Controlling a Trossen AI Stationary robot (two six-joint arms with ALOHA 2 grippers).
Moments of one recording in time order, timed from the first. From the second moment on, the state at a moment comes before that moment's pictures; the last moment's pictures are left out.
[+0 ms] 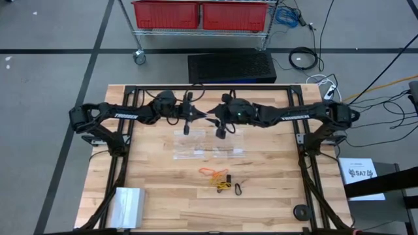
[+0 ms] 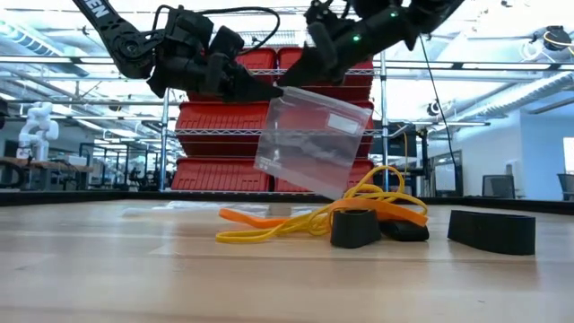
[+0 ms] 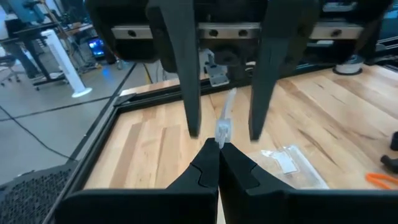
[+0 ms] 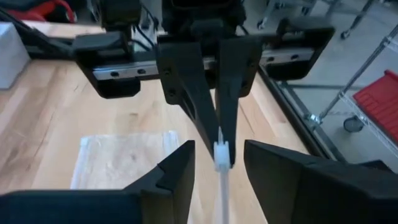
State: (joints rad) left arm 0.44 1.46 0.65 0.64 0.49 0.32; right arm -0.17 1.60 1.07 0.12 0.09 -0.12
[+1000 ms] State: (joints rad) left arm 0.48 1.46 0.65 0.63 0.47 0.32; right arm -0.13 1.54 1.10 -0.35 0.24 -0.01
